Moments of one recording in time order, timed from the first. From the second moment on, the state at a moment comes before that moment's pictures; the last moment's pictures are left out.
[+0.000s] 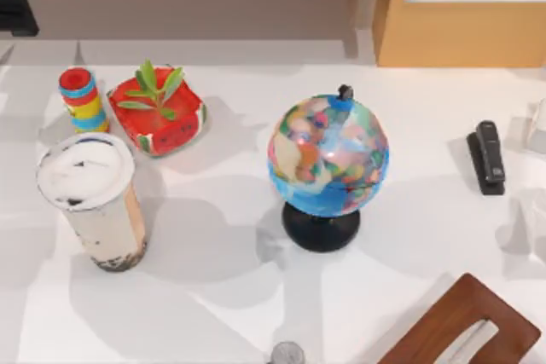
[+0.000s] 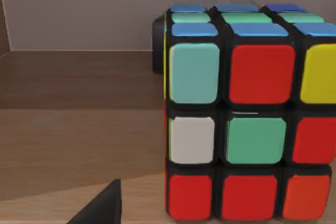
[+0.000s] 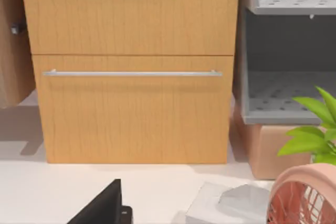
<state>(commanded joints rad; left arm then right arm) 0.15 1.94 0.87 1.07 0.20 0.01 0.00 0.00 0.00 0.00 0.00 0.00</state>
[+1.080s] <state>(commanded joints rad) 0.13 2.10 1.13 0.97 0.17 0.01 0.00 0.00 0.00 0.00 0.00 0.00</state>
